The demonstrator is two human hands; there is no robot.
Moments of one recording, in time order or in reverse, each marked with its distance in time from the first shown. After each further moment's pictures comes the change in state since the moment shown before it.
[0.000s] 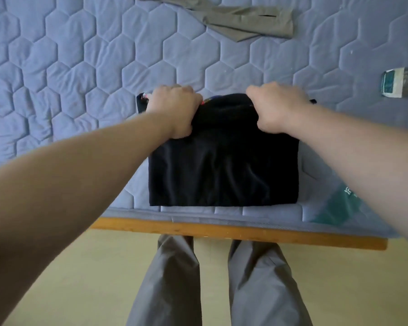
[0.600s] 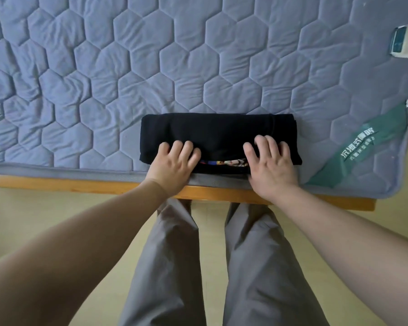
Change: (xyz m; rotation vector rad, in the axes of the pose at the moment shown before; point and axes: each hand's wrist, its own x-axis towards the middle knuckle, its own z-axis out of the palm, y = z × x) left_hand -0.146 0.071 0.167 0.137 0.291 0.203; right_hand -0.141 -0.047 0.181 -0.123 0.121 -0.019
